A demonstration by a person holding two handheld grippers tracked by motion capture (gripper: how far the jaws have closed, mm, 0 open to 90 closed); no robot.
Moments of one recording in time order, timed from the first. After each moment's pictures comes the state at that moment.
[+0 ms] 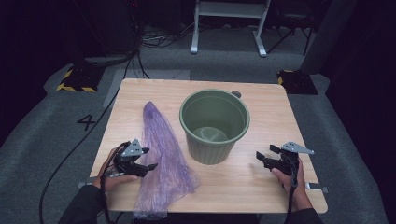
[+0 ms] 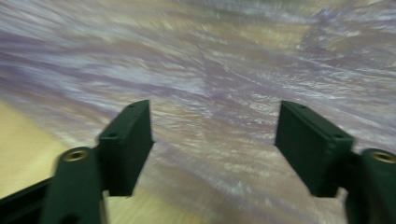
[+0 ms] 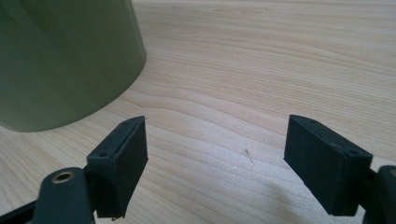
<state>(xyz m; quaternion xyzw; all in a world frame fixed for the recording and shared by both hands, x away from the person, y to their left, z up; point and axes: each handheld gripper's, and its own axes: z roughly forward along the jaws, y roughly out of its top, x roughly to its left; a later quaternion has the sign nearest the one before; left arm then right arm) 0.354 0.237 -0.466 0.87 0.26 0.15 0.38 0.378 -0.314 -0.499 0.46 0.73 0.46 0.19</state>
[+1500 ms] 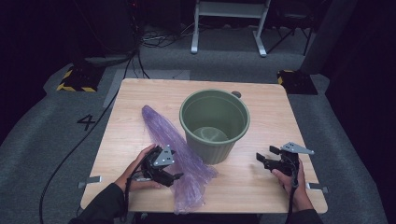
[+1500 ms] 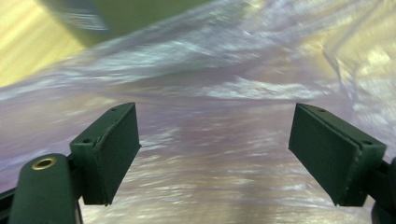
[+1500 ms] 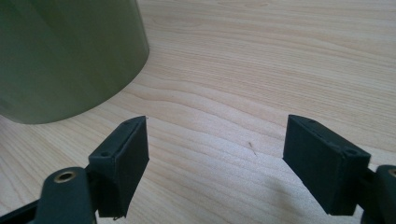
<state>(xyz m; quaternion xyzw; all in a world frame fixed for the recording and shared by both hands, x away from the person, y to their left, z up) 0.343 0.149 -0.460 0.90 0.17 0.14 0.38 0.377 -0.315 -0.500 0.46 0.74 0.46 0.18</state>
